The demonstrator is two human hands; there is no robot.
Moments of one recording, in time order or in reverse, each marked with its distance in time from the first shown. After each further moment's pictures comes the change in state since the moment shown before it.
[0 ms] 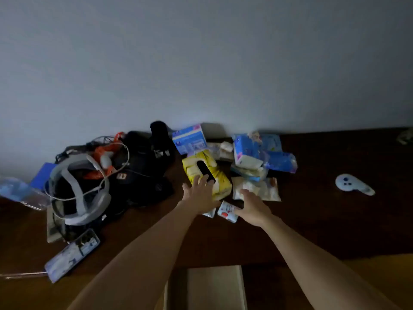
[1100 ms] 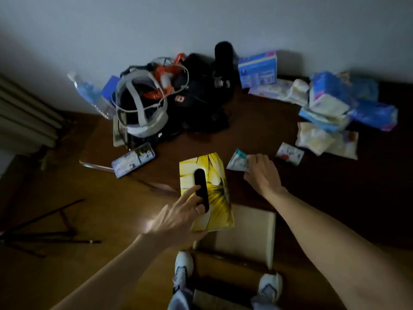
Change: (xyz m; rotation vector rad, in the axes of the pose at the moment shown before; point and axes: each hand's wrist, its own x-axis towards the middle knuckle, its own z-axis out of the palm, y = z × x) left_hand -0.253 -0.122 0.141 0.111 0.258 0.161; right_hand 0.004 -0.046 0.164 -0.490 0.187 -0.447
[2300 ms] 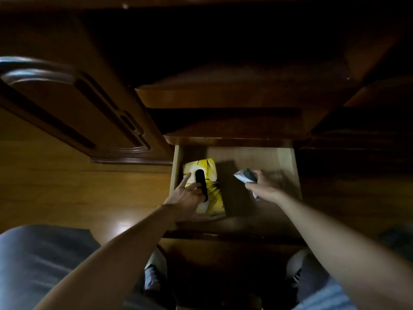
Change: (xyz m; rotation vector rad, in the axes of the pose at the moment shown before) left_hand 0.035 -0.059 0.580 0.320 -0.442 0.250; right_hand -0.109 0.075 0.508 0.722 -0.396 0.547
